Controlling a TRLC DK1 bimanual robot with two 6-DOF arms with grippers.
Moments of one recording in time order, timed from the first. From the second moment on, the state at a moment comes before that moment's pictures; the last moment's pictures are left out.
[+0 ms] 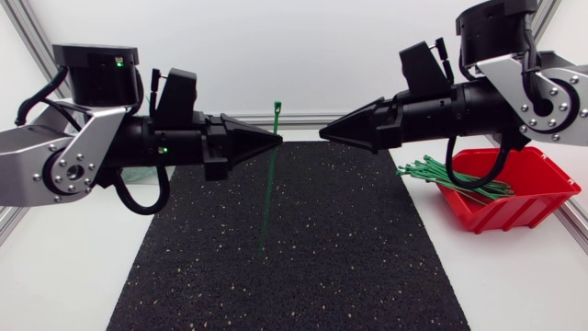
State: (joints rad) left arm -0.42 1.39 0.88 0.19 0.86 -0.02; right arm 0.30 1.36 1.03 -0.25 -0.83 -0.12
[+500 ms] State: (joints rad) left arm -0.40 1.41 0.94 0.19 1.04 -0.32; right arm 0.34 1.24 0.96 -0.35 -1.04 -0.22
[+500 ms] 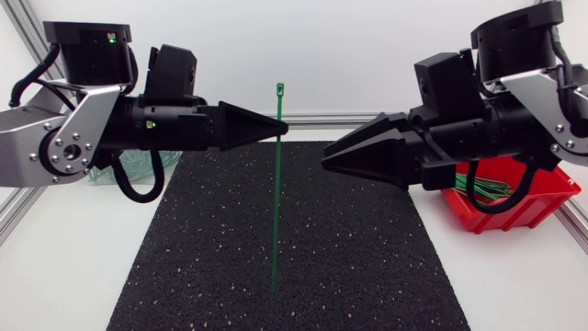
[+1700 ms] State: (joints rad) left arm -0.45 1.32 0.88 0.28 1.11 -0.50; right arm 0.49 1.30 0.94 -0.13 -1.03 -0.09
